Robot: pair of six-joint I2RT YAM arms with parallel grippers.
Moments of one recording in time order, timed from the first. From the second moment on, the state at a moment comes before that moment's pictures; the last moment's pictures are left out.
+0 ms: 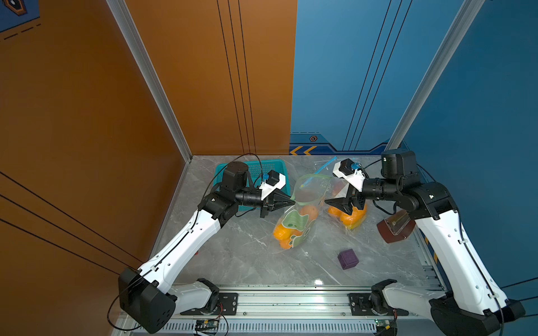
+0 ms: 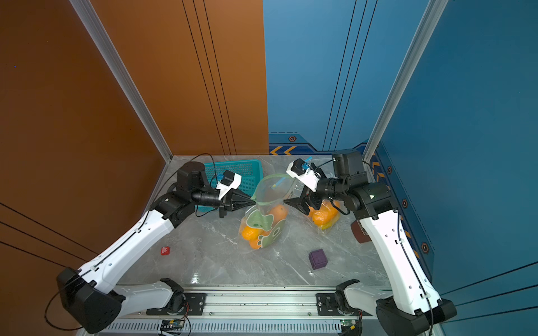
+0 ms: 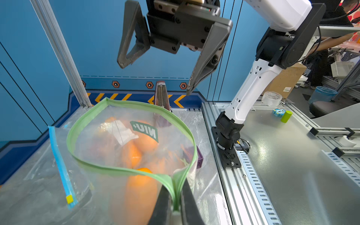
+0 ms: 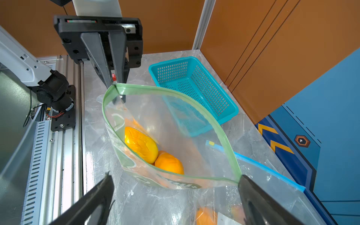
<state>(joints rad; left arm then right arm) -0.49 1.23 1.16 -0.30 1.03 0.29 0.36 1.21 1.60 -1.03 -0.63 -0.63</state>
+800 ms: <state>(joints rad) -0.53 0.99 0.98 -0.52 0.83 0.34 0.74 1.47 1.78 -1.13 -0.31 -0.91</state>
